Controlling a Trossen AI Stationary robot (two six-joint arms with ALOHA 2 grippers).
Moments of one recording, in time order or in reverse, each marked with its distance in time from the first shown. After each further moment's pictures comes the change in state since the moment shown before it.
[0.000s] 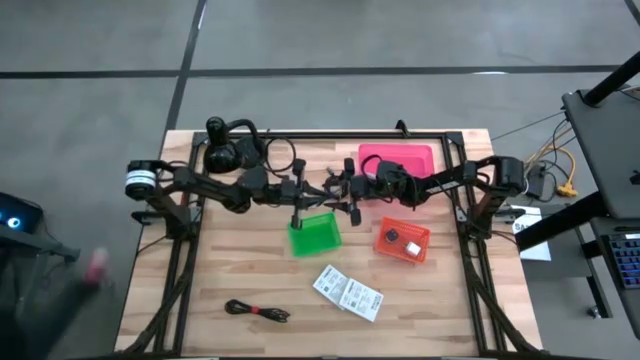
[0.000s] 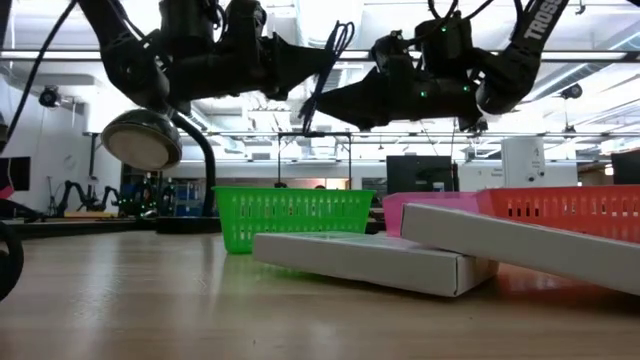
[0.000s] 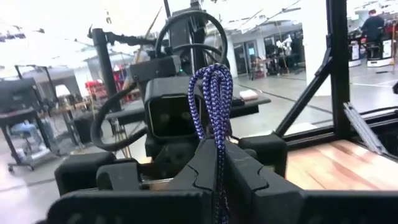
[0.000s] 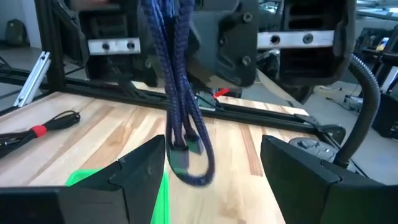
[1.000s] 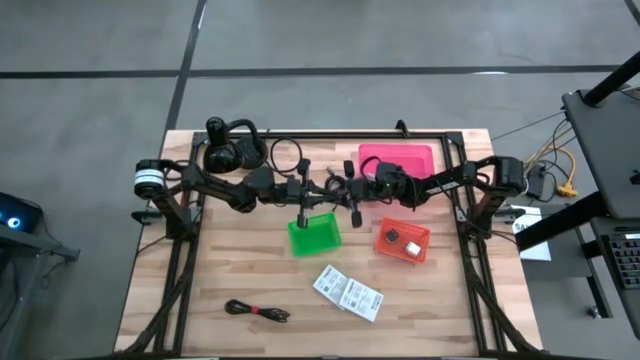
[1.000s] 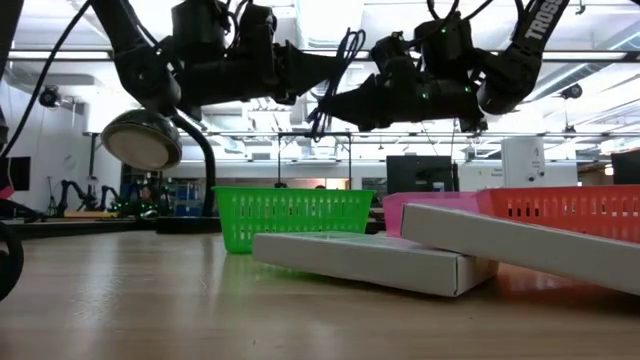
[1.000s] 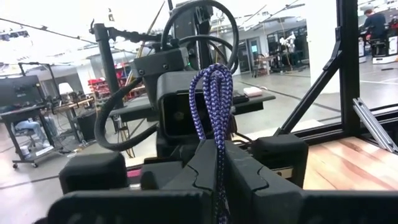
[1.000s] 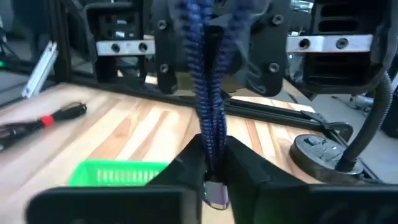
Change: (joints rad) left arm 0.000 0.062 0.045 0.010 -0.004 0.003; right arm 0.001 0.002 -0.006 -0.021 -0.006 -0.027
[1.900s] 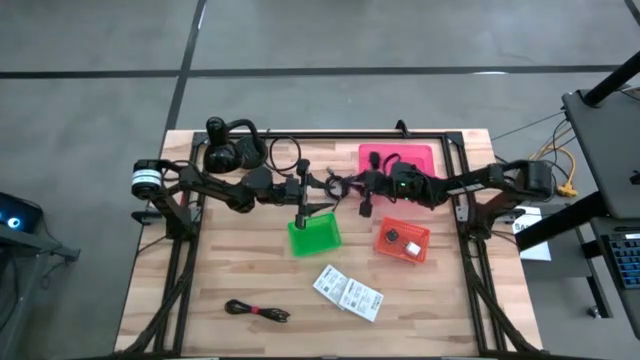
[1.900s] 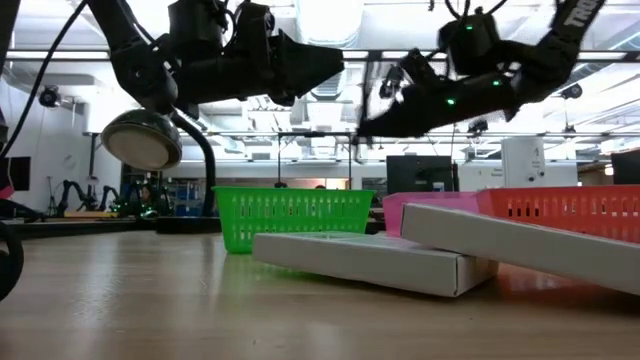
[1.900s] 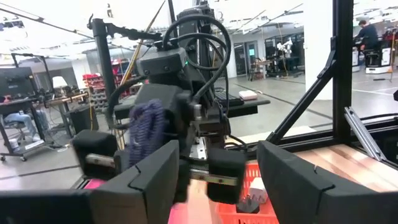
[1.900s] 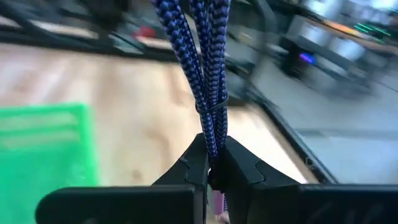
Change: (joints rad) left arm -0.002 -0.020 -0.011 -0.007 0.001 -0.053; right arm -0.022 -0.224 -0.159 -0.205 0.358 -0.034
